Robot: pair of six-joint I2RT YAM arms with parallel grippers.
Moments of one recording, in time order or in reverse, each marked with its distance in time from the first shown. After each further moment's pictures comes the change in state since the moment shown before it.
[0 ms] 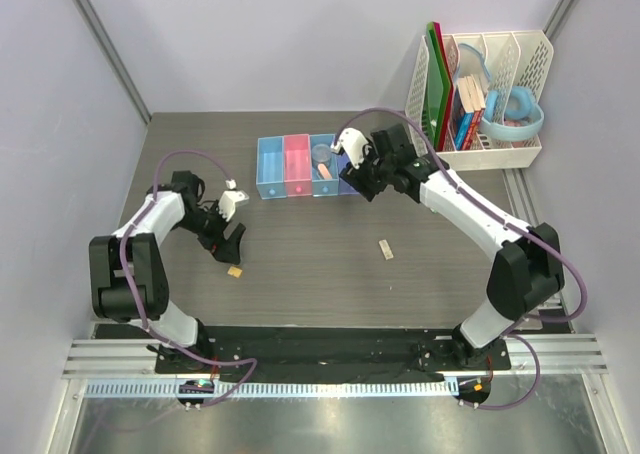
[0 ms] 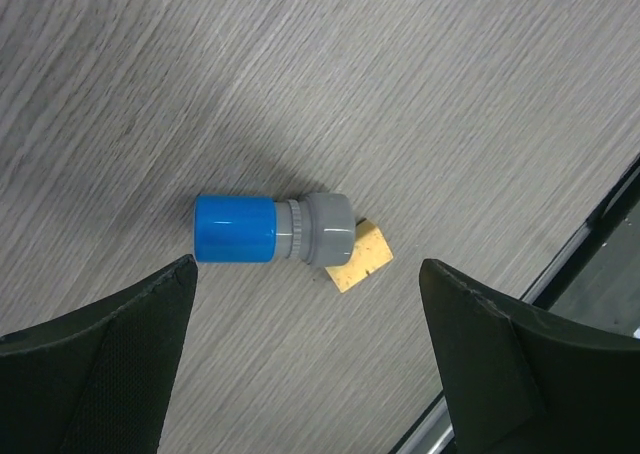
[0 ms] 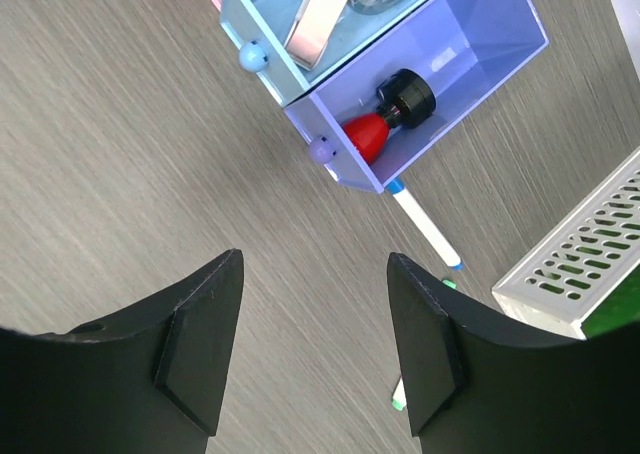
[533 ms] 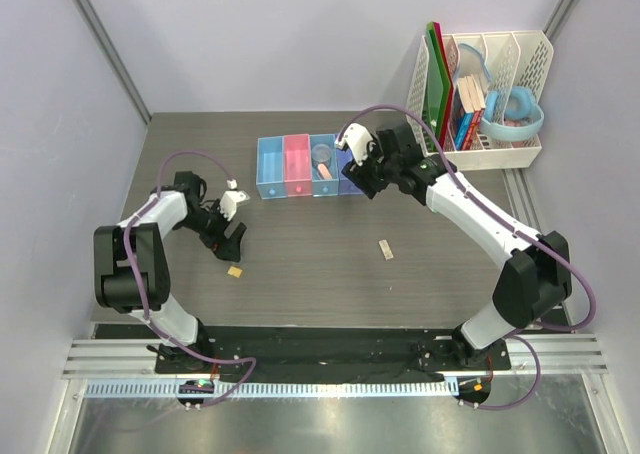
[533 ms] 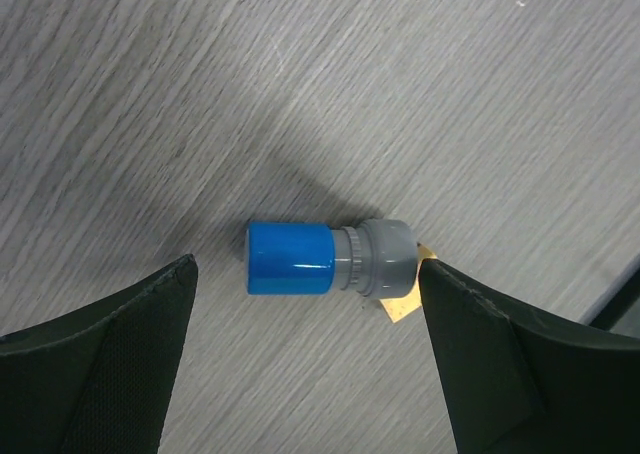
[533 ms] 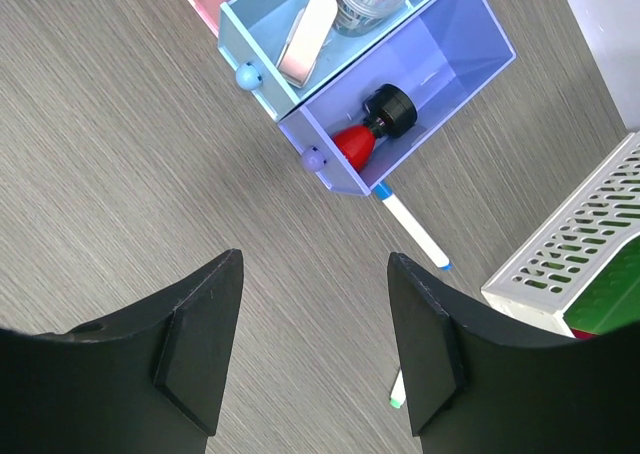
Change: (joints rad) left arm 0.007 0.082 -0.009 0.103 -0.019 0.013; right arm 0.004 -0.067 -0.018 0.015 -0.009 0.025
